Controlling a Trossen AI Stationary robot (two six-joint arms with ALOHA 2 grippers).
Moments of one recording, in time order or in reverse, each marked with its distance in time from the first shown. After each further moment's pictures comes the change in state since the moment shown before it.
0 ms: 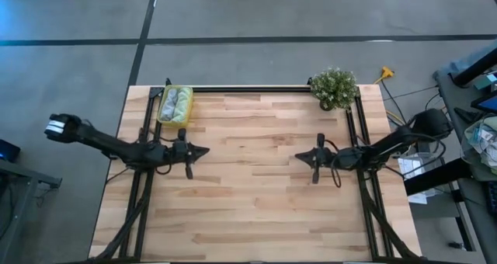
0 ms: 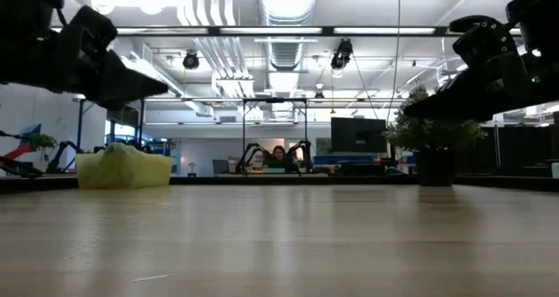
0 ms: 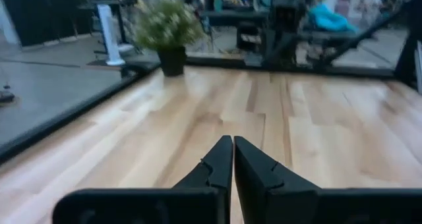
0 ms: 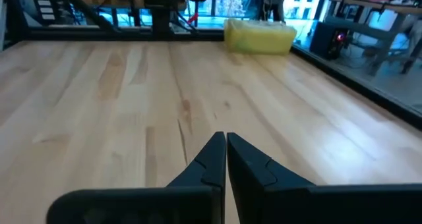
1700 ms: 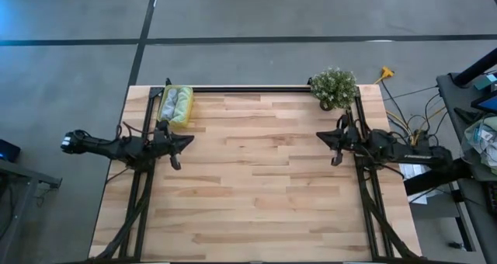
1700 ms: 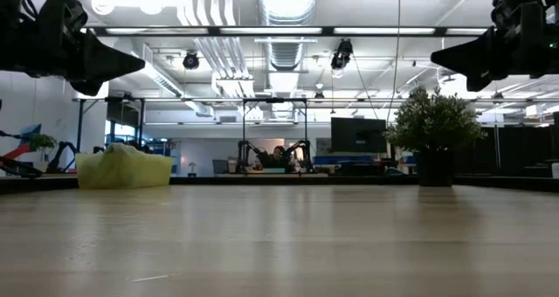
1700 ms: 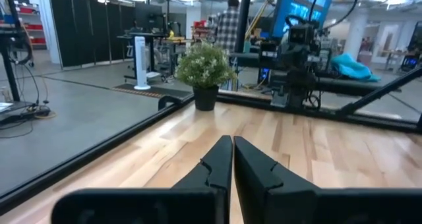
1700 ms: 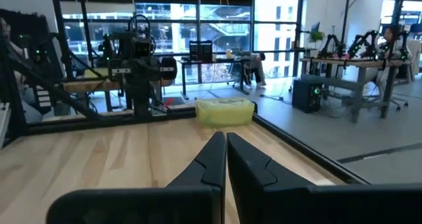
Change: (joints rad) left arm -0.006 -0.672 0.031 -0.613 -0.121 0.025; right arm -0.321 -1.232 0.002 -0.932 -0.263 -0.037
